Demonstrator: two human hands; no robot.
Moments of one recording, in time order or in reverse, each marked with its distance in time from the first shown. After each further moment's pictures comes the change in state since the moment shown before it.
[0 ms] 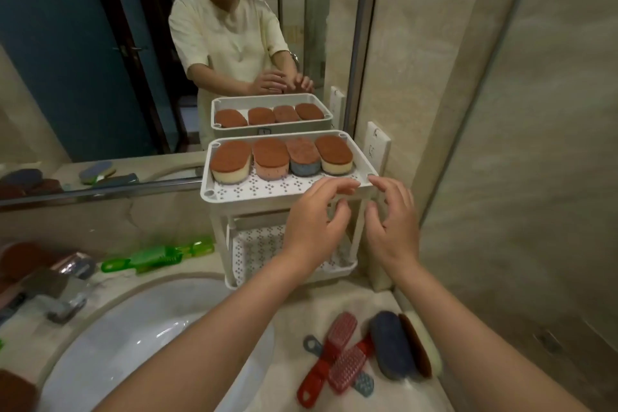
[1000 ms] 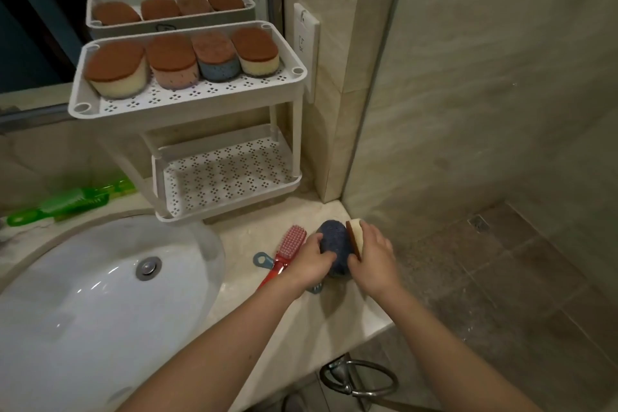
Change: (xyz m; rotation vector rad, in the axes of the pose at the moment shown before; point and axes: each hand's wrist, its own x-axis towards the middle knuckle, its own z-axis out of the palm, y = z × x) left_hand -0.173 -0.051 0.147 -0.192 -0.682 -1.039; right_hand -0.194 0.111 -0.053 -0.388 -0.642 0.662
